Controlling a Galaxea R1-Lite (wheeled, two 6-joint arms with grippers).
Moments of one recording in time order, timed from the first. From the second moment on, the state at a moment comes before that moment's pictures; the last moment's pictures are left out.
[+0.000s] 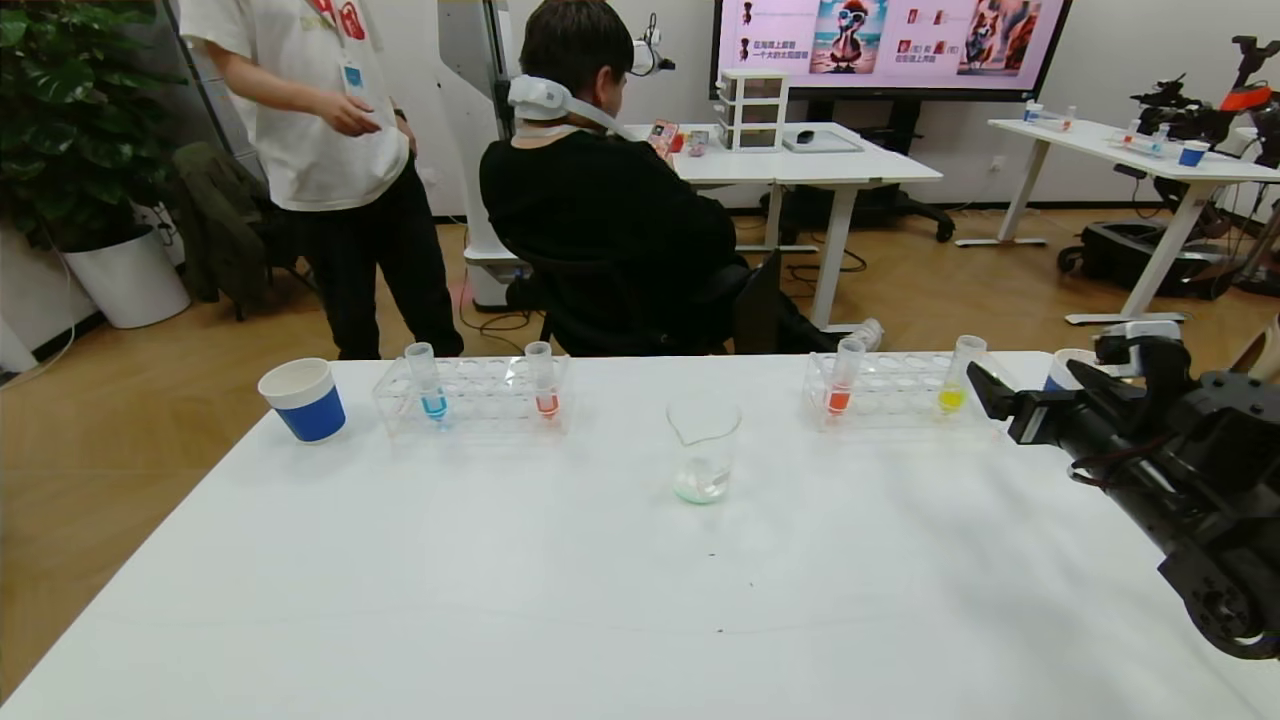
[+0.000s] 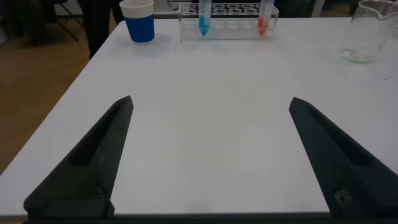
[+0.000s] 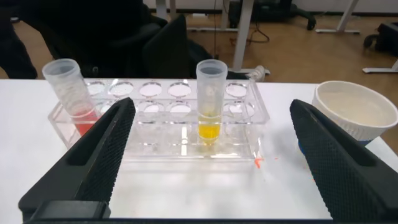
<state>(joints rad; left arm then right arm) 0.00 0.00 0.00 0.00 0.00 0.01 -0.05 2.06 -0.52 -1.56 0.01 0.01</state>
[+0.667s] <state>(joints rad) 0.00 0.00 0.00 0.00 0.00 0.01 -0.05 2.23 -0.71 -1.56 0.02 0.02</state>
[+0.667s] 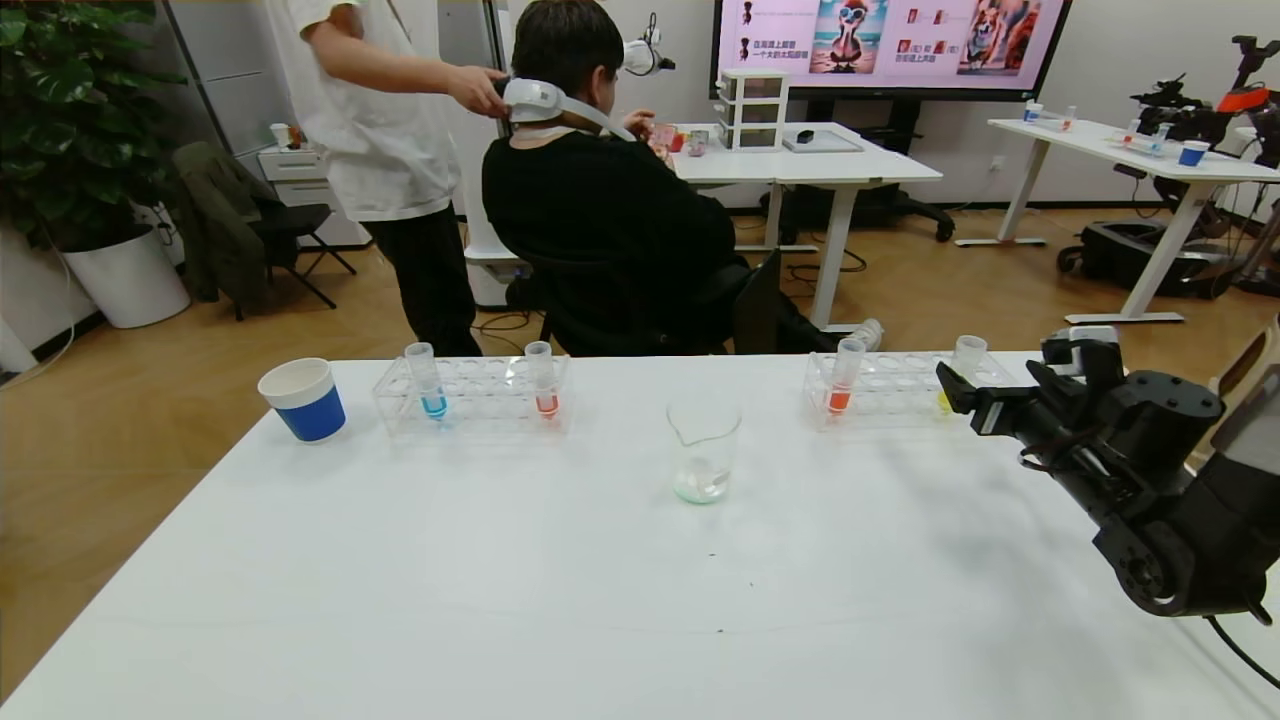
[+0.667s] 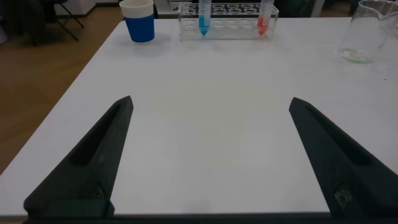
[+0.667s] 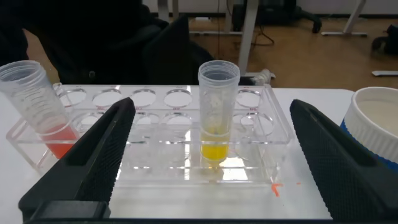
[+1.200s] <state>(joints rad) 0.00 0.00 0.00 0.00 0.00 0.01 -0.05 2.36 -0.91 -1.56 0.03 0.02</state>
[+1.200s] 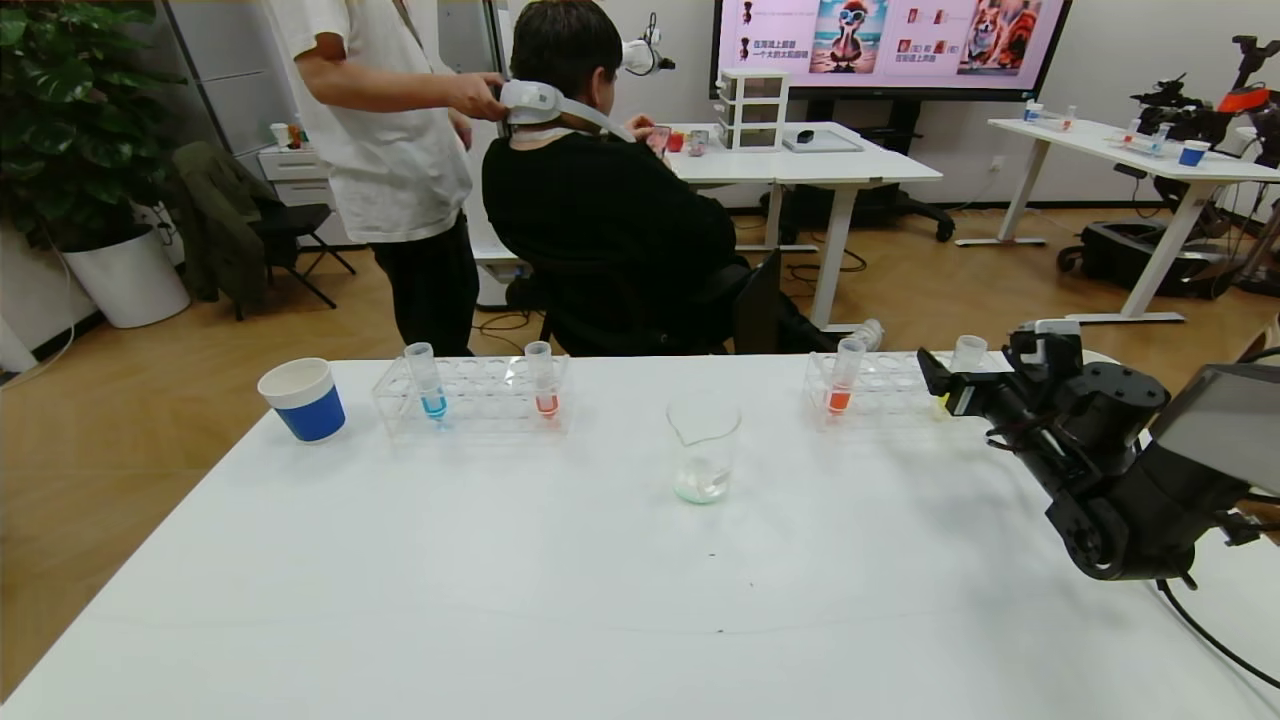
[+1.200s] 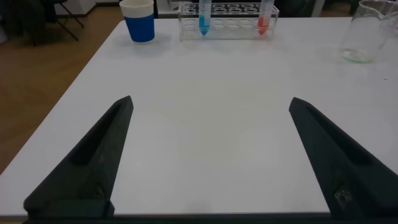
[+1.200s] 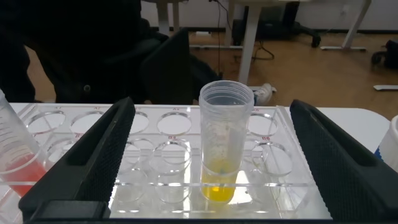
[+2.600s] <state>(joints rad) 0.00 0.00 0.00 0.00 0.00 0.01 -0.05 2.28 -0.97 -1.49 0.04 0.01</state>
